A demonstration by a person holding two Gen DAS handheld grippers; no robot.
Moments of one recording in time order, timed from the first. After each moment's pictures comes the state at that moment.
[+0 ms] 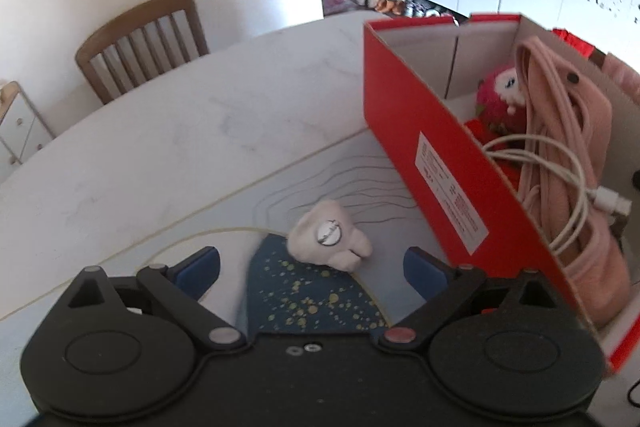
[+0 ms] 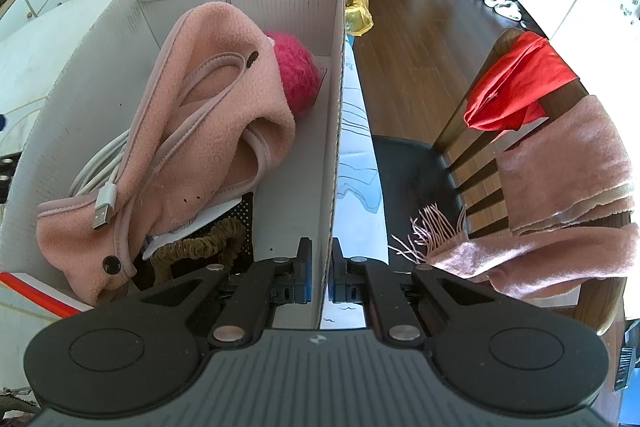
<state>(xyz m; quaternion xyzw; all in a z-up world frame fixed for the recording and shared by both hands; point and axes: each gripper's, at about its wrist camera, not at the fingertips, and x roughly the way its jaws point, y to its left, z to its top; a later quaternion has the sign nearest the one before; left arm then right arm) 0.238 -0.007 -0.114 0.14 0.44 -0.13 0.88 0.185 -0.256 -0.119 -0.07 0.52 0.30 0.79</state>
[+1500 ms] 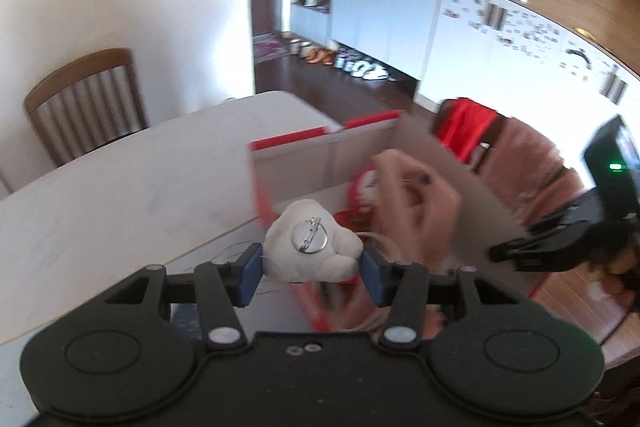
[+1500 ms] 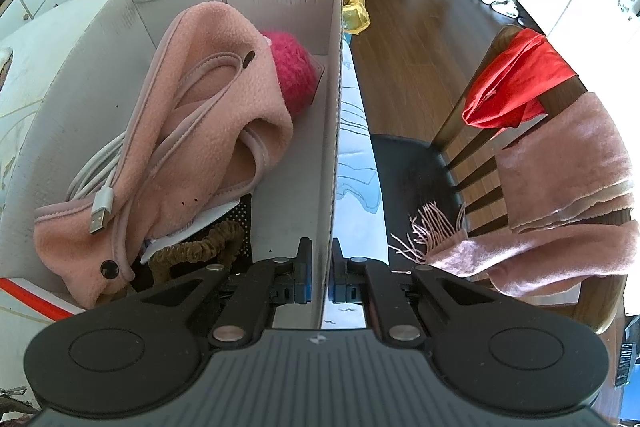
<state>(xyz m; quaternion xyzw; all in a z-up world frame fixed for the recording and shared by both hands) 0.198 -0.057 -0.021 0.09 0.39 -0.24 0.88 0.188 -0.251 -0.120 -0.07 0.52 0.30 0.80</state>
